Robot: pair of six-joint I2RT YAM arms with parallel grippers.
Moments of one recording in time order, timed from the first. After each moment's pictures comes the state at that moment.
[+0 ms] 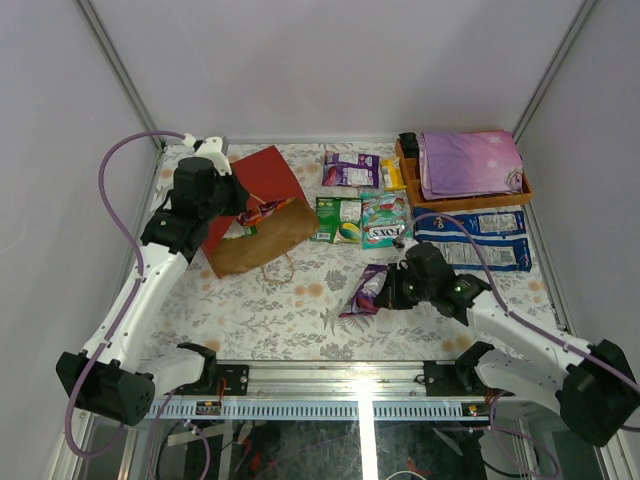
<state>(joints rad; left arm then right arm) -0.25 1.14 1.18 -0.49 0.02 -0.30 0.66 0.95 0.50 -0.34 -0.24 0.64</state>
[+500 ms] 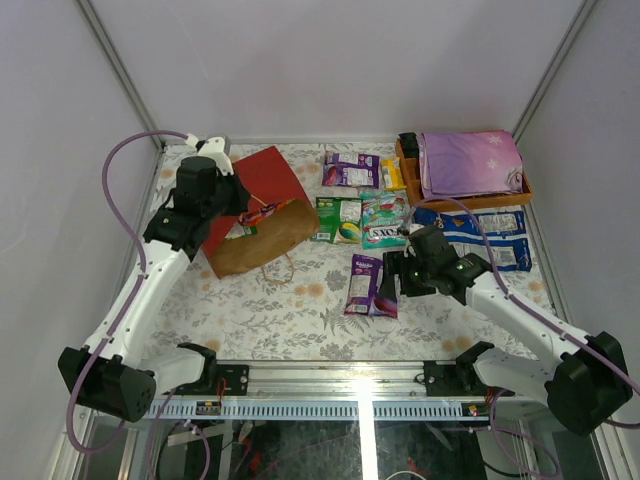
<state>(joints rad) -0.25 1.16 1.18 -0.50 0.02 -0.30 0.57 1.11 0.71 -0.57 -0.18 0.46</state>
